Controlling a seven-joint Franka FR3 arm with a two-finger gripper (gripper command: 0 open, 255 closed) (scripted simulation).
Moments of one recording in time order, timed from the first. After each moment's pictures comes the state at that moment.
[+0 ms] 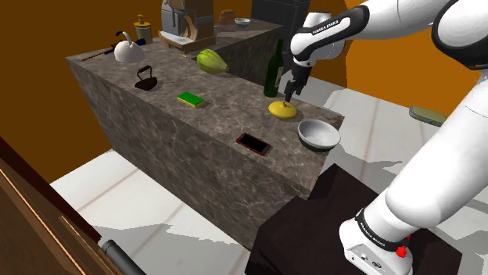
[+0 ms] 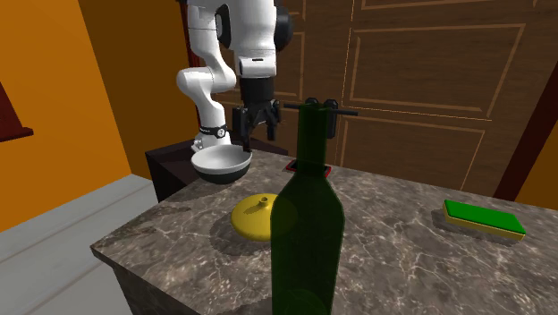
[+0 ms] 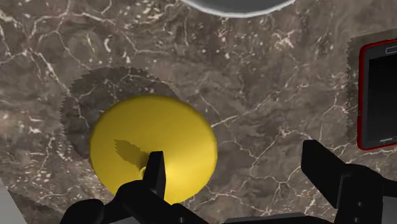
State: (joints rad) arm -0.13 0.08 -0.21 -2.08 0.03 2.19 -0.50
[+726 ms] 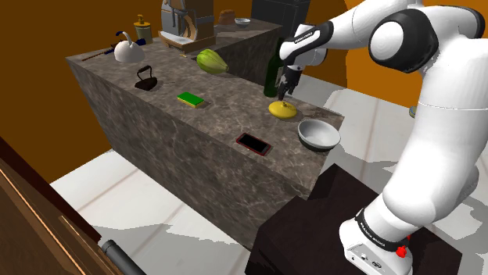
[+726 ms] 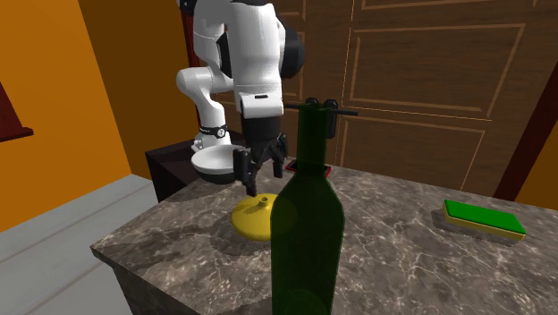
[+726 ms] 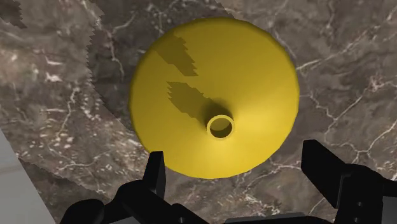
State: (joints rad) arm -0.20 0.40 -0.21 -1.79 0.14 2.25 -0.62
